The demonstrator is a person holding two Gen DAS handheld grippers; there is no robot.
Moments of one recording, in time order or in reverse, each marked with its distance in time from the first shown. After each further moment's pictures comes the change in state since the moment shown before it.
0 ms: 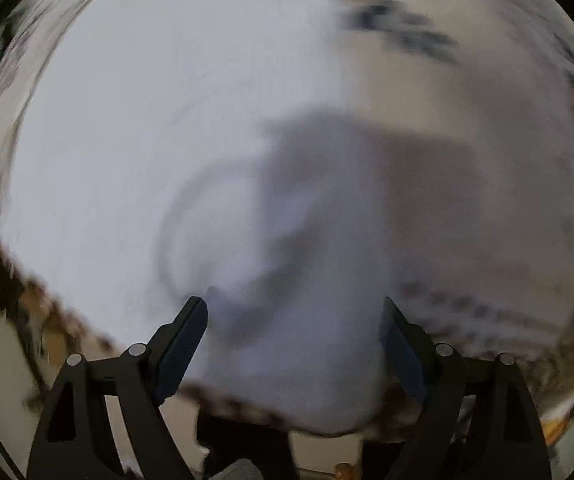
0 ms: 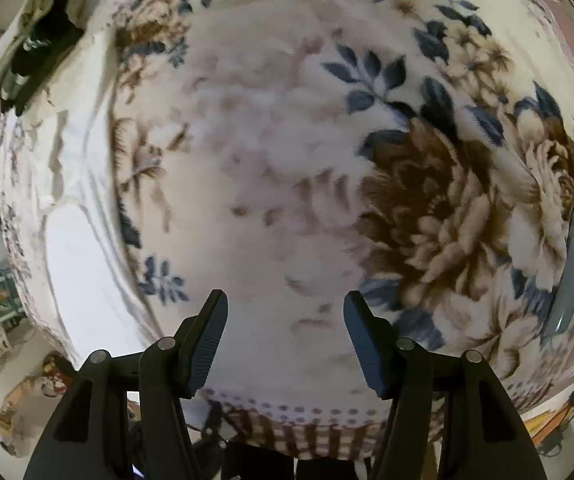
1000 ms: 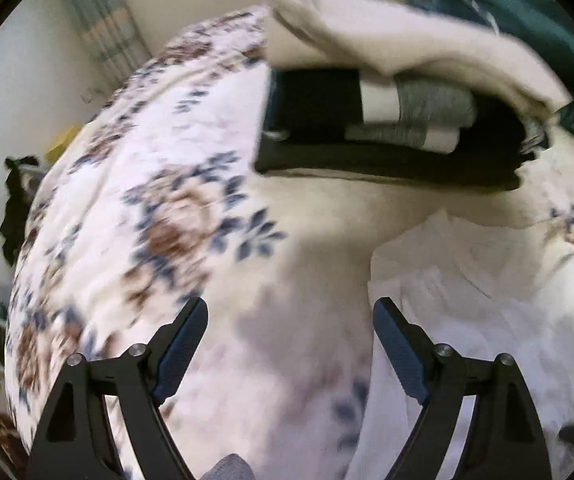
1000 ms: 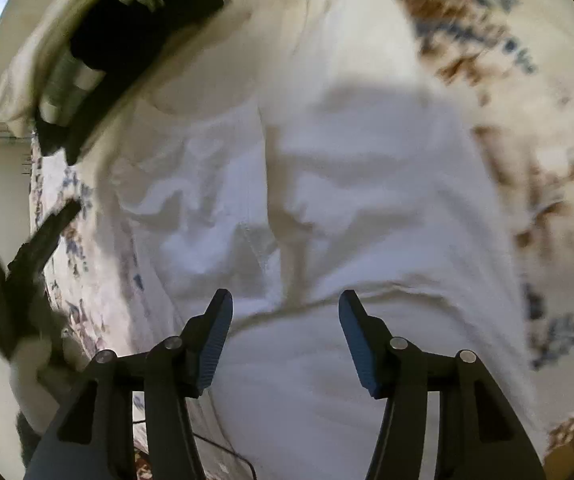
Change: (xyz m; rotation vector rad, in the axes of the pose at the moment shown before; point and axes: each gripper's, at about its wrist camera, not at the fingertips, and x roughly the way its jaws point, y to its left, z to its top) left arm -0.126 0.265 0.407 0.163 -0.613 -0.025; right arm 0.059 0.337 0.034 0.211 -0.222 0.177
